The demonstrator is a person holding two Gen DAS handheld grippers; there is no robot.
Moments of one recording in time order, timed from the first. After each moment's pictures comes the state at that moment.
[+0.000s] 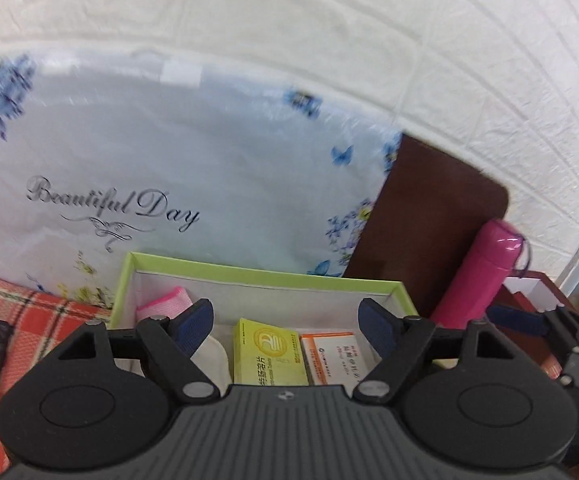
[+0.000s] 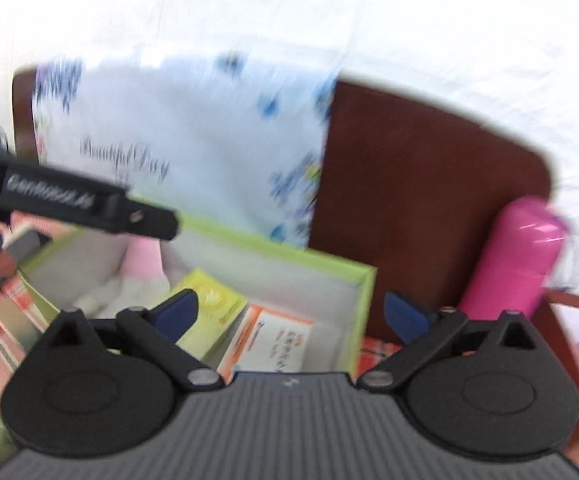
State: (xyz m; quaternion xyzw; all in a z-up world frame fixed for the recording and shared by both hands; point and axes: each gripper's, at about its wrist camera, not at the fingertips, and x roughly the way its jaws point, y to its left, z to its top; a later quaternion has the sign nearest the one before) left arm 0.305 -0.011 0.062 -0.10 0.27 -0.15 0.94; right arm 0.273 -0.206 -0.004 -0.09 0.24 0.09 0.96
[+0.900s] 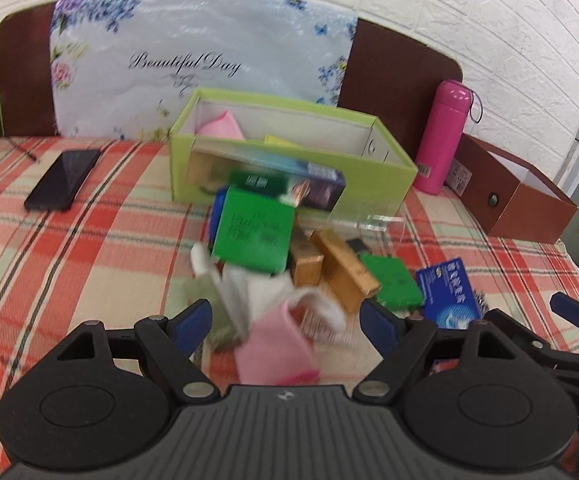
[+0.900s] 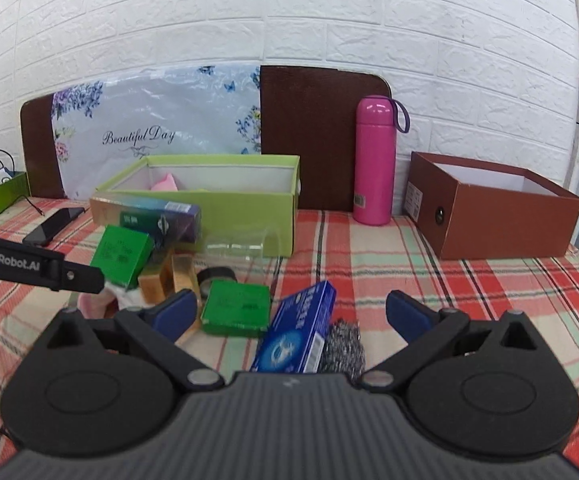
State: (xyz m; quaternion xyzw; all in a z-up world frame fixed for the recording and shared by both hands) left arm 0.097 -0.008 -0.014 -0.07 0.34 -0.10 0.93; right arm 0.025 -0.224 -0.057 -0.02 0.24 0.00 0.97
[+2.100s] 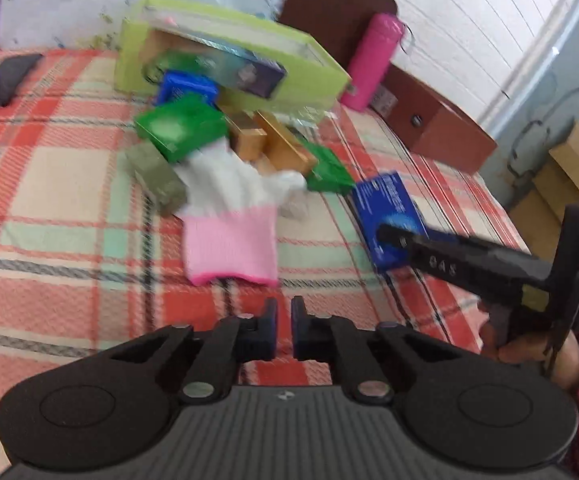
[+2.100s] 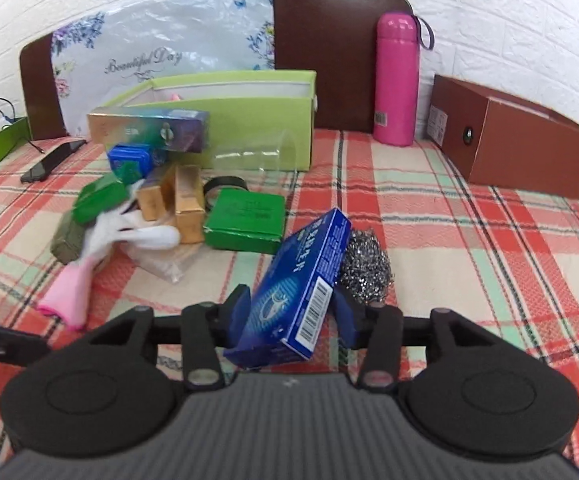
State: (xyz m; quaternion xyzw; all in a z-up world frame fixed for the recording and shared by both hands) left arm 0.056 0.019 -0.051 -0.11 0.40 -0.23 0.88; right arm 0.050 -0.229 -0.102 0.01 0.34 0.03 0.94
